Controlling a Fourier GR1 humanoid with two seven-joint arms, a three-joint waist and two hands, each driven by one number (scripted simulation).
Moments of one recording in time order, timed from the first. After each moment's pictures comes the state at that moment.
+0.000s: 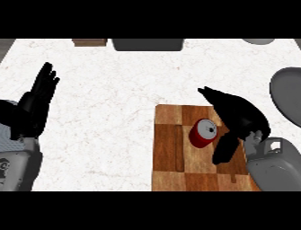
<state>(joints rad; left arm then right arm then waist) -0.24 0.21 0.08 -1.46 0.04 0.08 0.09 -0.42 -0.32 0.35 -1.70 0.50 0.57 0.78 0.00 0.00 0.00</state>
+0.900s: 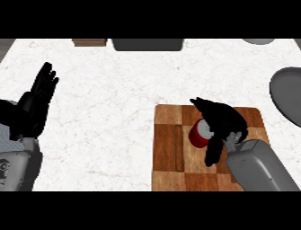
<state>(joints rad) -0.24 0.19 0.10 -1.48 0.01 0.07 0.10 -0.39 -0.20 0.34 -1.53 0.69 0.62 0.66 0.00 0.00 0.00</state>
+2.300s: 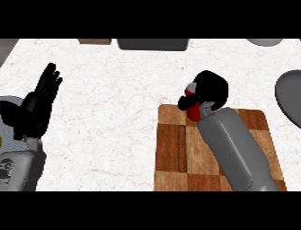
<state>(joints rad) -0.24 0.17 0.10 -1.47 -0.01 0.05 0.08 -0.66 -0.02 0.17 -1.10 0.99 0.10 0.91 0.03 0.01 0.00</state>
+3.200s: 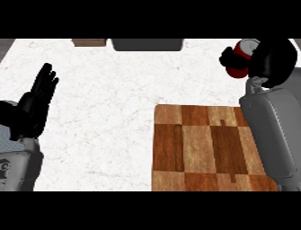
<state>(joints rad) -0.24 0.18 0.12 -1.46 0.00 0.05 0.08 -0.72 -0.19 -0.01 -1.28 1.14 -0.25 0.91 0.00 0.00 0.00</state>
